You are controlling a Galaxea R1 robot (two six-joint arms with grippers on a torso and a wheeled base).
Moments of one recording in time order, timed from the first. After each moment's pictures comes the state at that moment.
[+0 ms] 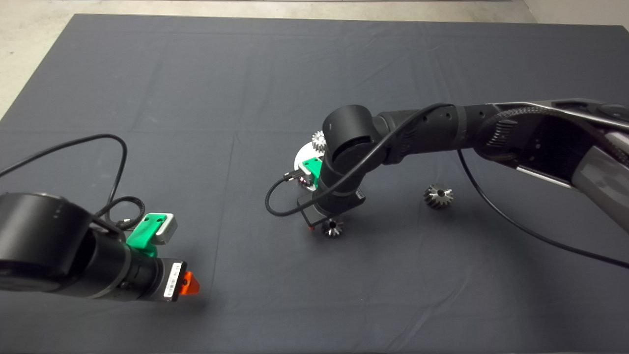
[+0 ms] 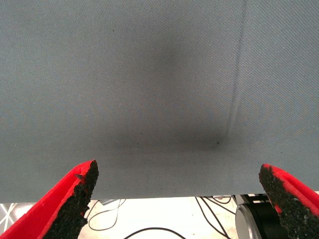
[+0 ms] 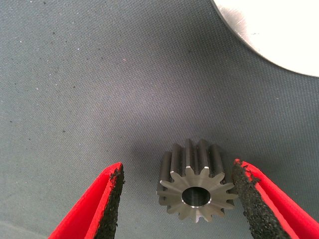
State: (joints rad) left arm -0.23 2.05 -0.49 0.46 1.53 -1.54; right arm 0.27 2.96 -1.25 -0.32 -1.53 1.27
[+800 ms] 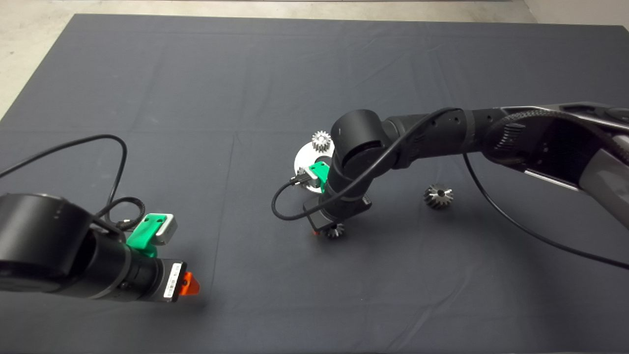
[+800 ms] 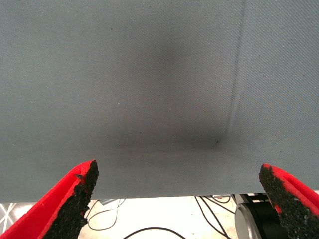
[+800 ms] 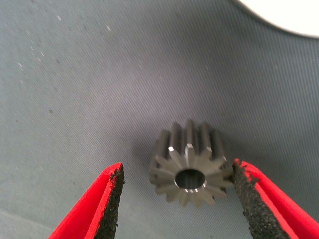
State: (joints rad) left arm -0.23 2.05 -0.49 0.47 1.52 -1.54; right arm 0.26 2.92 -1.20 -0.30 -1.53 1.31
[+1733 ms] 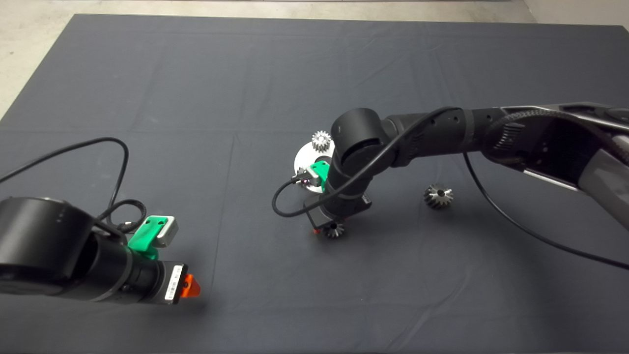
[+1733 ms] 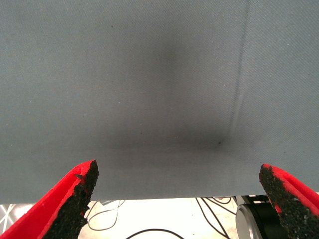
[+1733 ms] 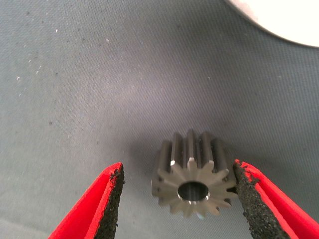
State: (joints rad) left arm -0.21 2.05 -0.49 0.48 1.53 -1.54; right arm 0.25 2.95 -1.25 -0.30 -1.54 1.30
